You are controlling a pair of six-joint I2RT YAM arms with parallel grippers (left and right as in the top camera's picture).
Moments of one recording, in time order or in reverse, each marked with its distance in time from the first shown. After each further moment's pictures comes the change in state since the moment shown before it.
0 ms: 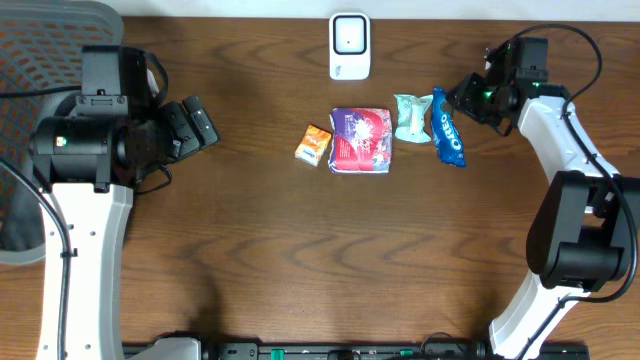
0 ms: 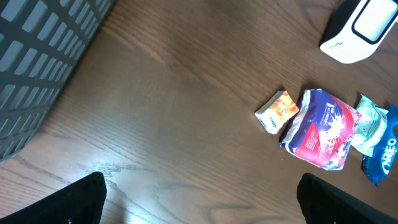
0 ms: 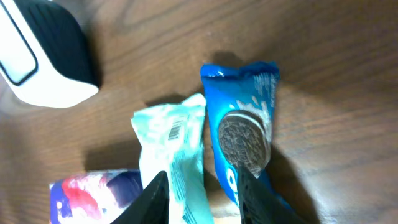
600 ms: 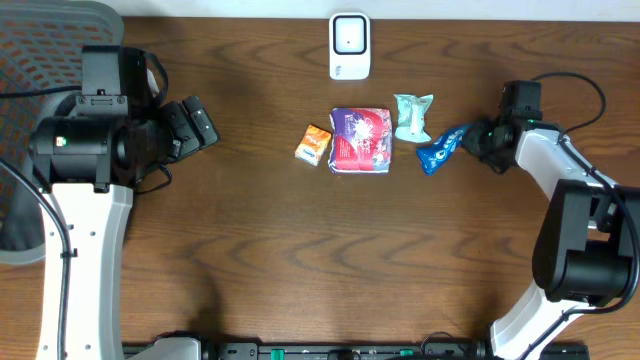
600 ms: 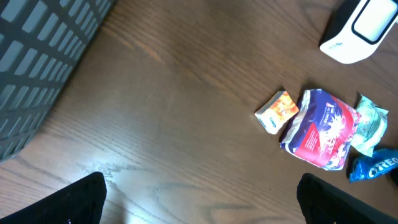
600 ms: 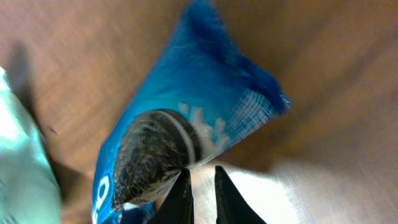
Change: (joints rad) left arm 0.000 0.000 0.000 0.000 0.000 0.000; right arm -0.026 -0.072 -0.315 0.167 0.272 0.129
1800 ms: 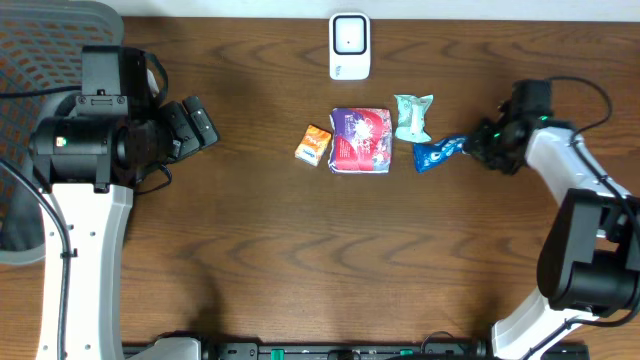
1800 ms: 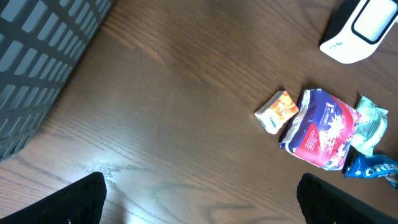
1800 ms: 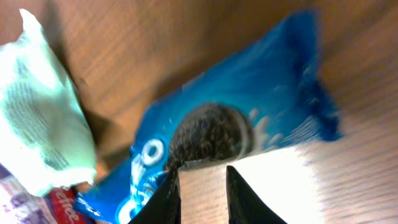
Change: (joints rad) left arm 0.000 0.000 0.000 0.000 0.000 0.000; right arm -0.043 -0.051 0.072 -0.237 -0.144 -0.044
